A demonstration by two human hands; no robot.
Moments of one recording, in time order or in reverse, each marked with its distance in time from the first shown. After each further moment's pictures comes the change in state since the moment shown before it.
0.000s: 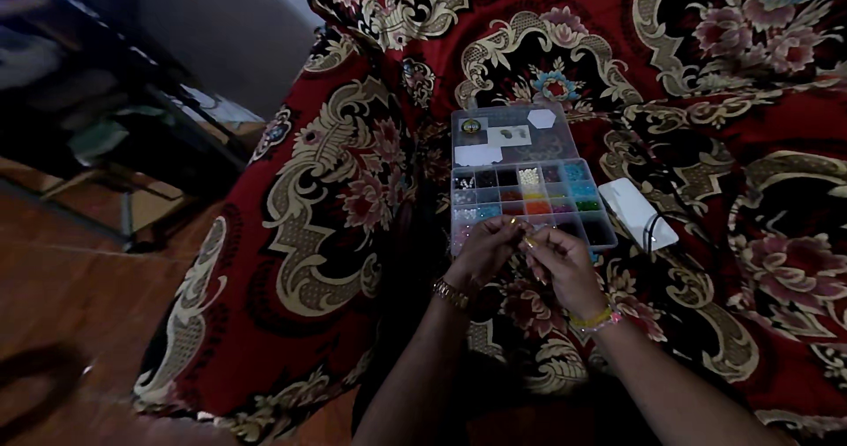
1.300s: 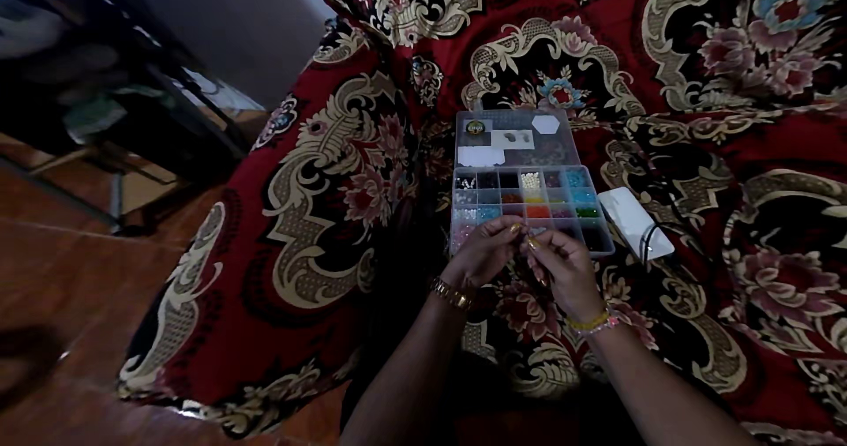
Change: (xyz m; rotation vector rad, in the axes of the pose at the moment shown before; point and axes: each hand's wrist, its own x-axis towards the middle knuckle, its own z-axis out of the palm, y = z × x) left_hand 0.000 -0.003 -0.005 -0.146 -0.069 -0.044; right_hand 0.001 0.002 -0.003 0.022 0.008 -0.026
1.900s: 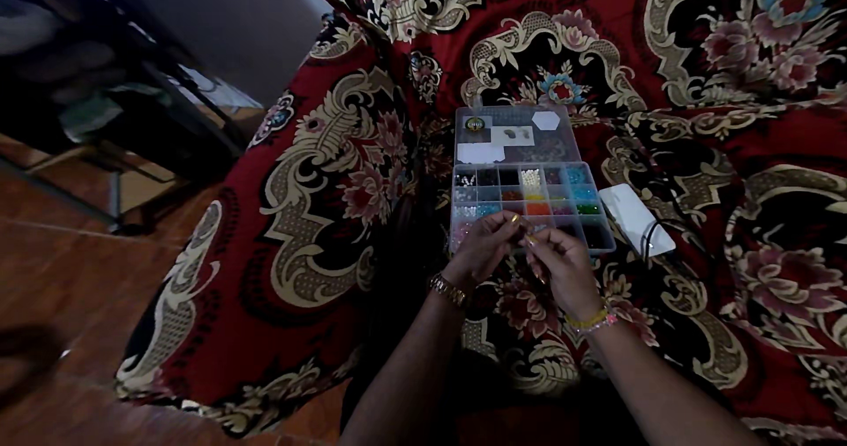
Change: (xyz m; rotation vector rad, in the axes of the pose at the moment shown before) left_hand 0.003 0.001 0.004 0.230 0.066 0.071; right_hand 0.000 0.000 0.003 -0.071 0.050 0.073
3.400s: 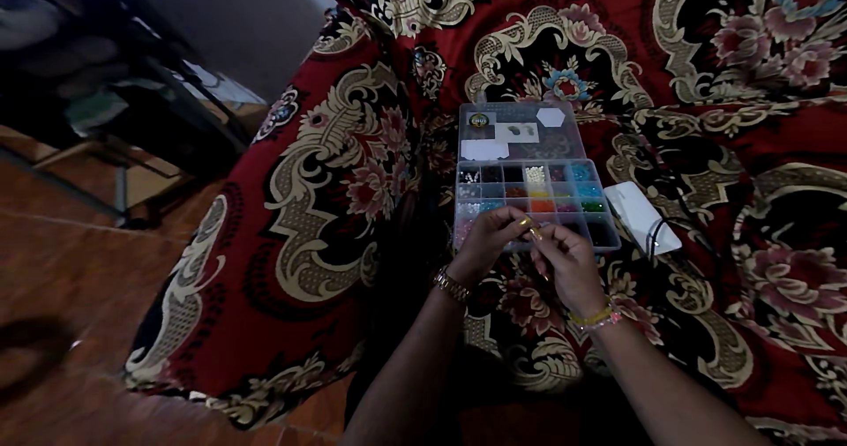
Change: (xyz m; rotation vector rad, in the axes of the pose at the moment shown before) left_hand 0.002 0.000 -0.005 0.215 -0.036 0.127; right_hand 0.001 0.001 0.000 -0.009 0.008 0.014
